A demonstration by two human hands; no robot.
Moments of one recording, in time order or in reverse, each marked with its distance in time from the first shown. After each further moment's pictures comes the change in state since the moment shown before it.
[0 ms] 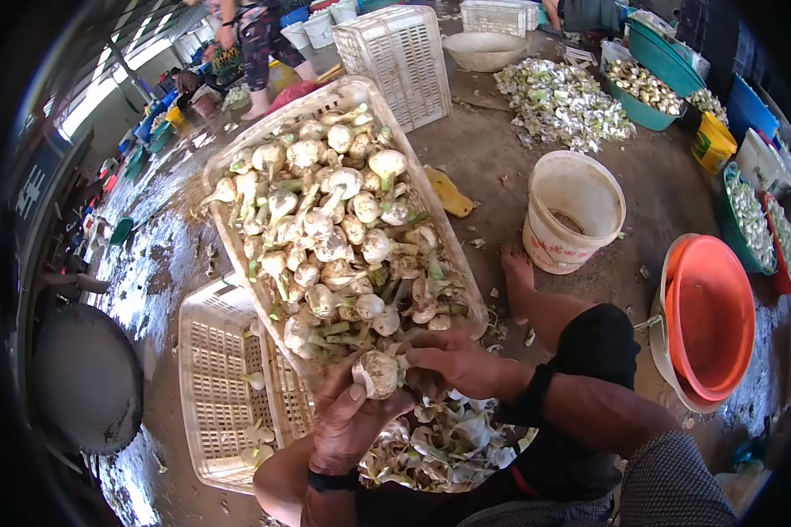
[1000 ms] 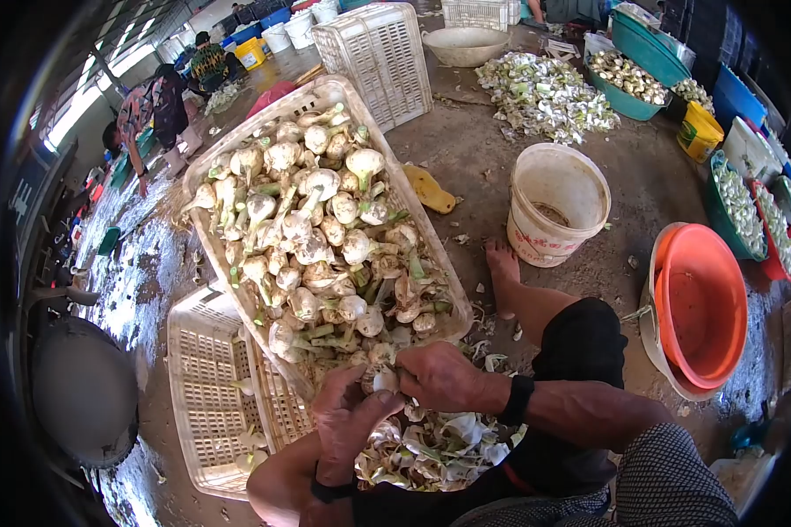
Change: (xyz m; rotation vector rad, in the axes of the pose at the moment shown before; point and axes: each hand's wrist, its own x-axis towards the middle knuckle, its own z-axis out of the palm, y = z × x) left_hand 0.007 -0.033 -0.025 0.983 0.136 0.448; right_hand 0.002 0.024 -0.002 -1.063 0.133 -0.554
